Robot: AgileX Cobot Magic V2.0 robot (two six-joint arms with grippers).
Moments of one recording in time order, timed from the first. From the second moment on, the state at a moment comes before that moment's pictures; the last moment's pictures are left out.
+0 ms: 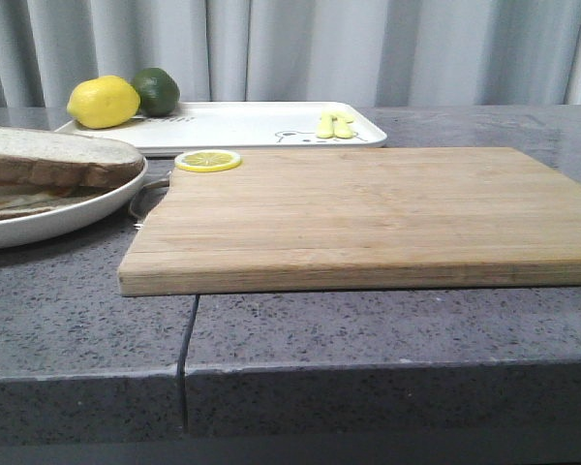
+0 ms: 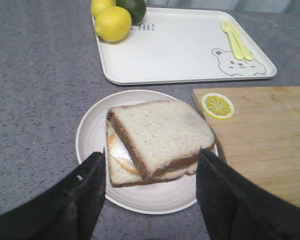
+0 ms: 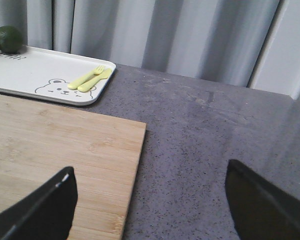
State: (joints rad) left arm -0.03 0.63 -0.87 -0.26 0.83 0.00; right arm 0.13 0.22 -0.31 0.06 0.26 -0.17
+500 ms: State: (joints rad) left arm -0.03 1.02 -0.90 -0.14 0.76 -0.14; right arm 0.13 0.22 -0.31 0.06 0.26 -0.17
